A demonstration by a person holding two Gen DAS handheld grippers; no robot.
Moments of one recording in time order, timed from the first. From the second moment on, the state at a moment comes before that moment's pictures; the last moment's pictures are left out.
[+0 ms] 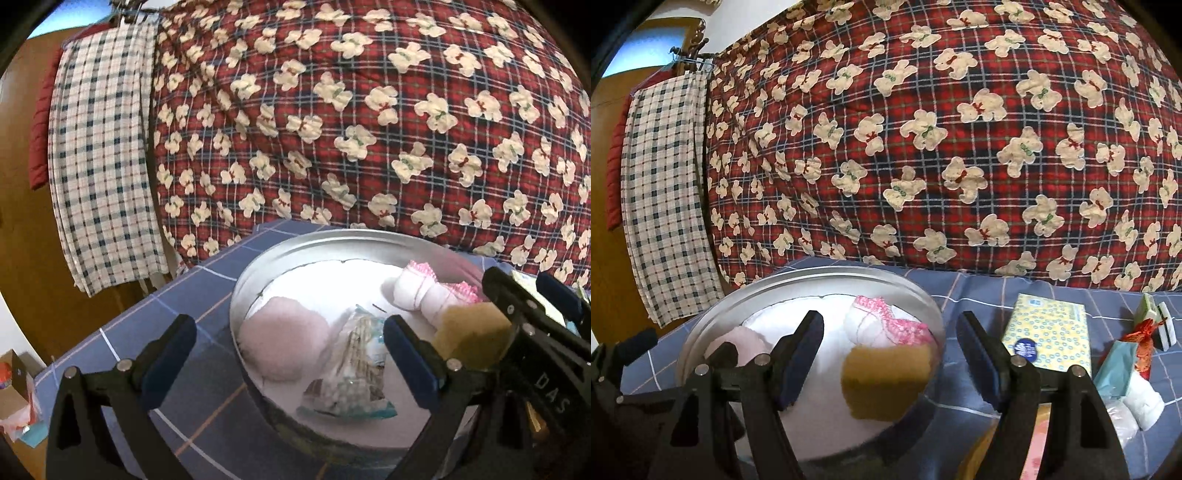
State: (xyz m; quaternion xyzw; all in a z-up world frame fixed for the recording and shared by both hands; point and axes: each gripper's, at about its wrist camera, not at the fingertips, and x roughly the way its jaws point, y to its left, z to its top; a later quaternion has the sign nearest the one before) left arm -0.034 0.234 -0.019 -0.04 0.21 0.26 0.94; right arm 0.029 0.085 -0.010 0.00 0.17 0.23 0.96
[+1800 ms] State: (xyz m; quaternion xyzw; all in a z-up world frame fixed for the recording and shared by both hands) left arm -0.030 0.030 -0.022 0.04 0.21 0.06 0.98; right arm 0.081 -0.191 -0.050 0.05 0.33 0.12 0.93
